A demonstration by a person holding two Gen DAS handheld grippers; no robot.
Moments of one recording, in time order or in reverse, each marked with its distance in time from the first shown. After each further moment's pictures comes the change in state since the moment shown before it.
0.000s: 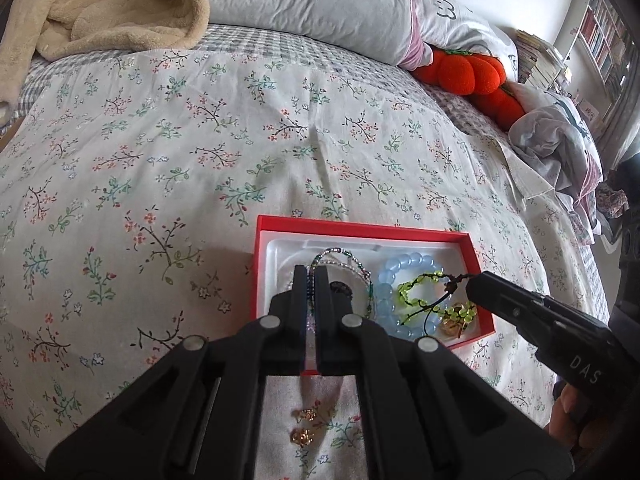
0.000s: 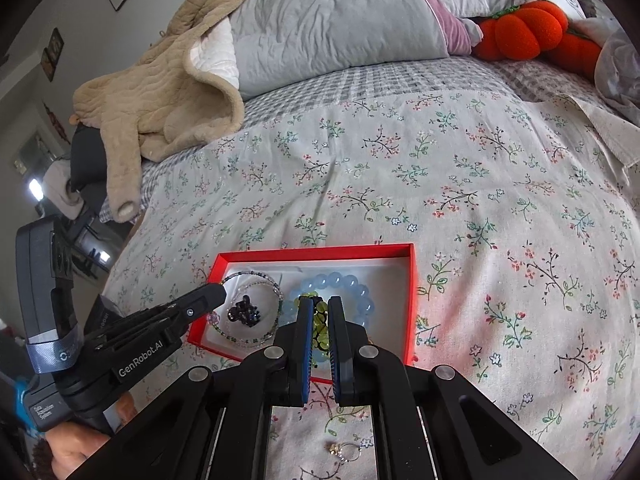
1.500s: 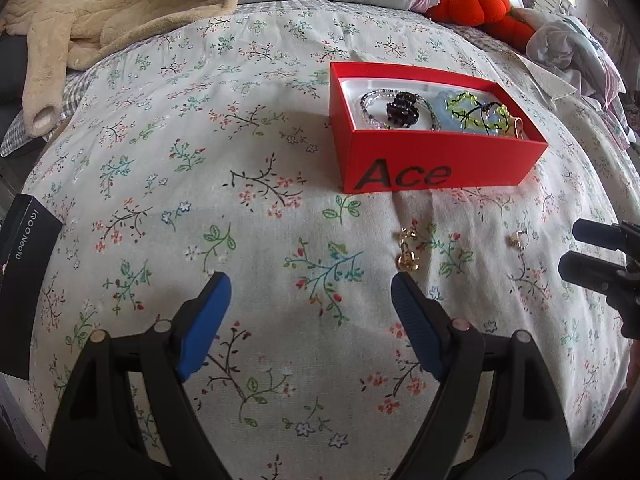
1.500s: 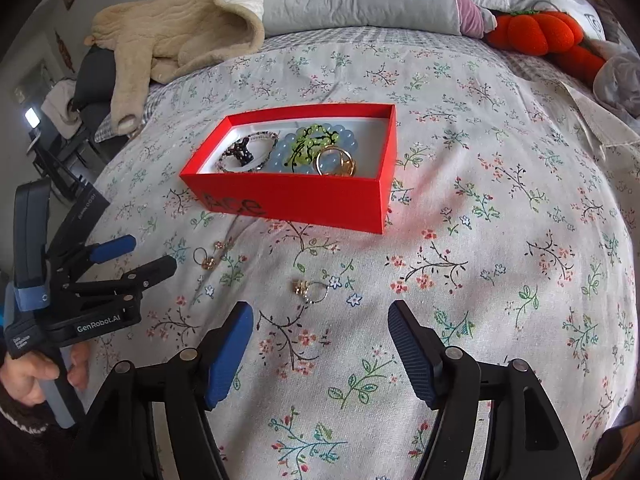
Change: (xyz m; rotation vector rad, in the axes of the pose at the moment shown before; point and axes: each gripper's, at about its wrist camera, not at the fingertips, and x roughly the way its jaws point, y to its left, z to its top) left arm -0.034 0.028 -0.106 0.161 0.073 0.210; right arm -0.030 0.001 -0.109 -0.188 0.139 -0.083
